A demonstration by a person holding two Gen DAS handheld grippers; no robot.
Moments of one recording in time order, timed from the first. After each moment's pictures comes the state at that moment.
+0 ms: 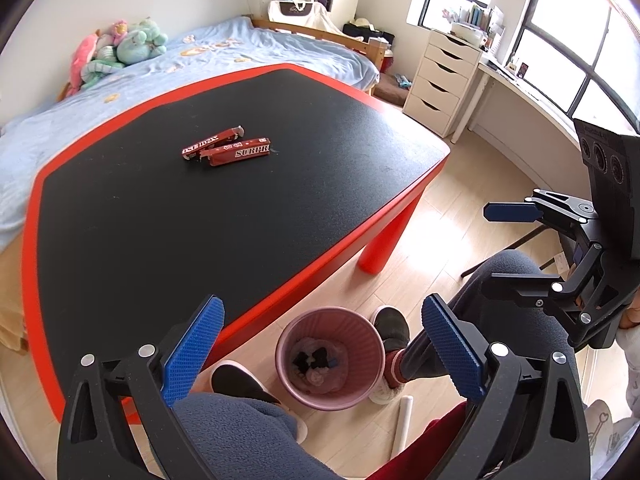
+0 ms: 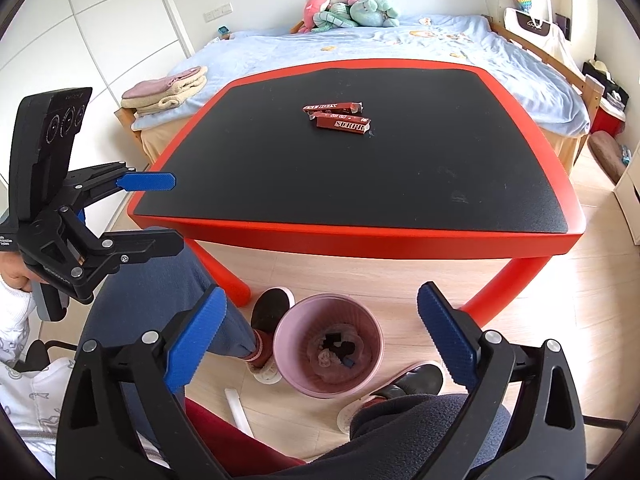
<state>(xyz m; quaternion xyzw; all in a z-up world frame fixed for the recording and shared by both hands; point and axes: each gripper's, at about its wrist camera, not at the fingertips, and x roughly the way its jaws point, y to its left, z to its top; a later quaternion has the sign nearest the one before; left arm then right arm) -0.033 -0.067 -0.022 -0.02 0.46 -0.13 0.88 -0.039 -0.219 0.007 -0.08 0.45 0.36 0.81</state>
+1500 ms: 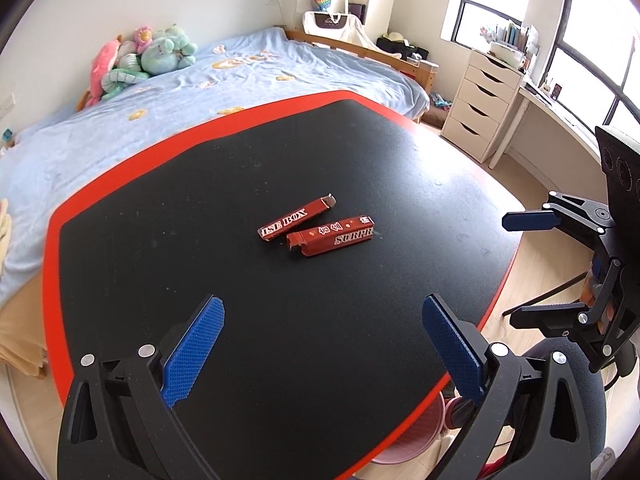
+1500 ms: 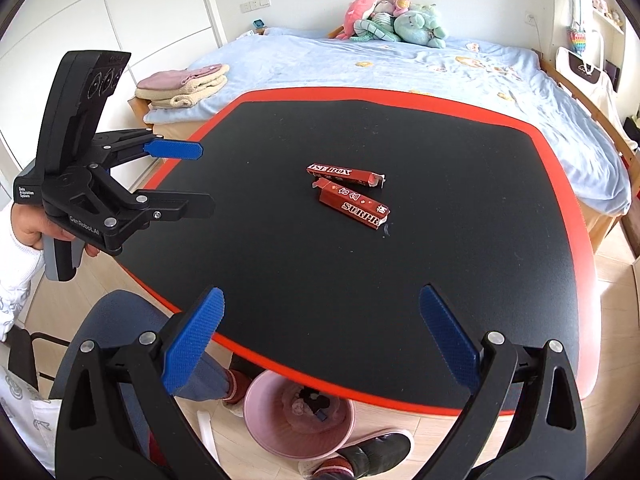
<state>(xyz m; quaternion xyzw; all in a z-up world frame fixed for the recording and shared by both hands) 0.089 0.014 -0.014 -0.01 0.44 -0.09 0.89 0.083 -0.137 0.016 -0.13 0.42 0.42 0.79</state>
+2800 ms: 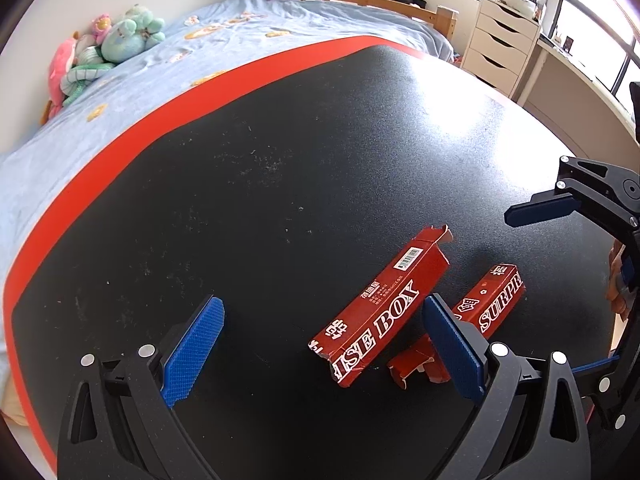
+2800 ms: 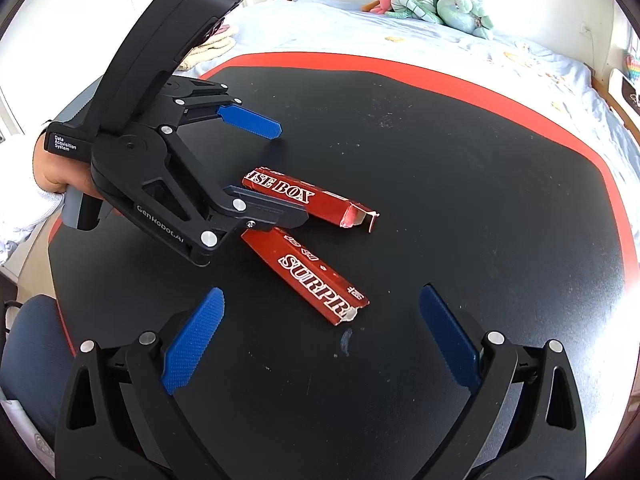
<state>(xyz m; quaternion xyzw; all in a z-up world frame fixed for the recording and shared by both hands) 0.224 0.035 -0.097 0.05 0.50 -0.10 0.86 0.188 -0.063 -0.056 -0.19 0.43 0.47 0.75</state>
